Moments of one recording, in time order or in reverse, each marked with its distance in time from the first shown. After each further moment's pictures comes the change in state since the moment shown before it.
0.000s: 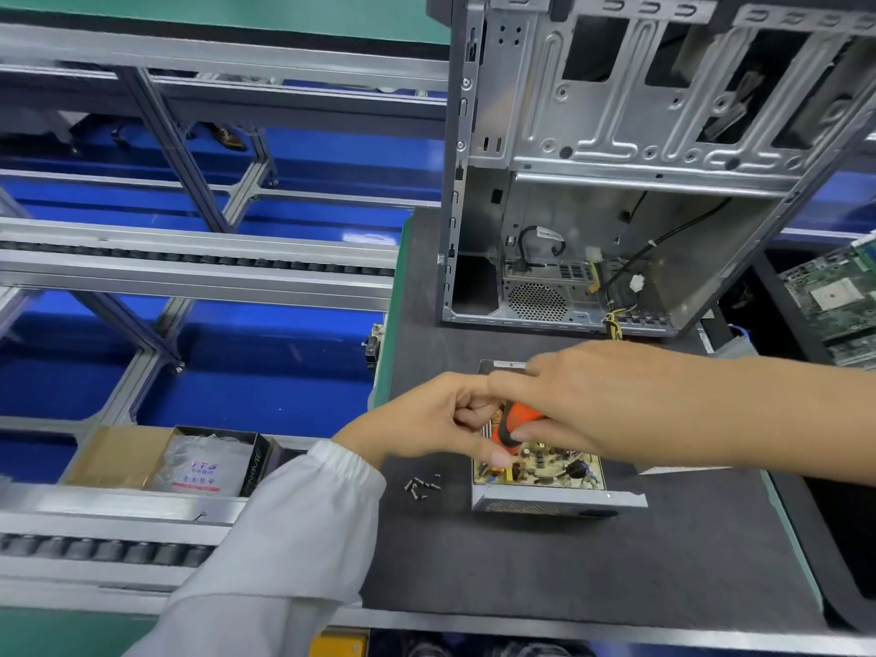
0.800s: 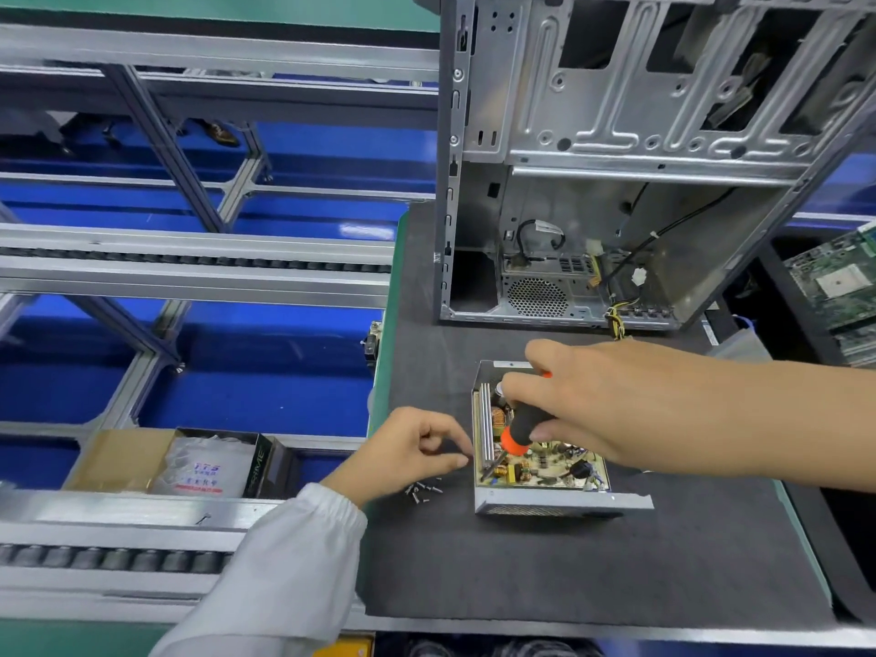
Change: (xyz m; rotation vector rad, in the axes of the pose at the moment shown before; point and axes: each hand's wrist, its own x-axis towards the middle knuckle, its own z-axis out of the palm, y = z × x) left_hand -0.028 -0.055 0.003 0.286 0.295 -0.142; right_hand -0.004 0.003 -0.003 -0.062 -0.146 0.108
